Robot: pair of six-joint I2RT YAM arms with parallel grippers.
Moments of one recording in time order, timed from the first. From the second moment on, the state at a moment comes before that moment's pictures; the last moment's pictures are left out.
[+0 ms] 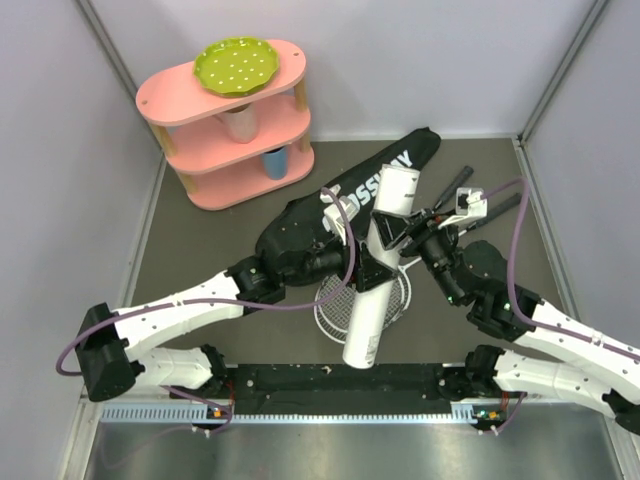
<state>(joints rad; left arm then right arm) -1.01 1.21 0.93 0.17 0.24 -0.61 1.04 0.78 0.82 0.08 0.60 0.52</state>
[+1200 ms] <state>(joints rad) -0.08 1.66 1.09 -0.67 -0.47 0.06 1.04 0.27 0.53 -0.05 0.47 0.43</state>
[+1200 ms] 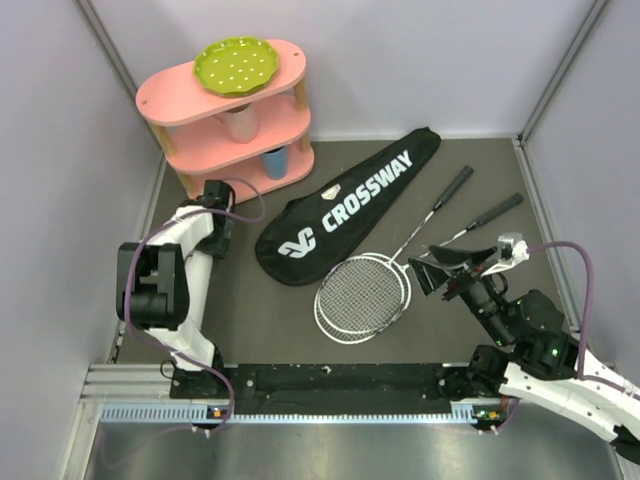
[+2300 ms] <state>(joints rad) 0.07 1.73 1.06 -0.62 -0.45 0.24 1.04 0.01 0.52 -0.37 0.37 0.40</state>
